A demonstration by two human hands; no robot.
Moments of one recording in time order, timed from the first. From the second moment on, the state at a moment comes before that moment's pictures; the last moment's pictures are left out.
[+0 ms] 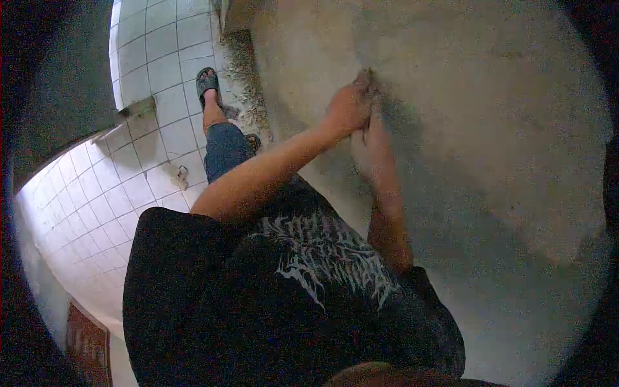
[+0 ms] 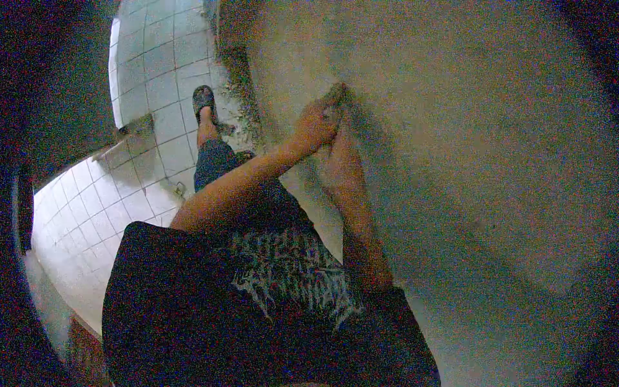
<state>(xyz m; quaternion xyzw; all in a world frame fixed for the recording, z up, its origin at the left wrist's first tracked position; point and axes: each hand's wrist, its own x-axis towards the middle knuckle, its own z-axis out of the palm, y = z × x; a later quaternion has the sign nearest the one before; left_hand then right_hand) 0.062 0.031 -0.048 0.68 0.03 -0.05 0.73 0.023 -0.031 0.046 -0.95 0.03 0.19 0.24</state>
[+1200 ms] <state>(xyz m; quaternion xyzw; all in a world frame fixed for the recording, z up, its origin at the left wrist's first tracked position) 0.032 0.042 -0.052 0.68 -0.08 -0.06 0.73 -0.007 -0.005 0.051 -0.92 0.13 0.26 0.26</state>
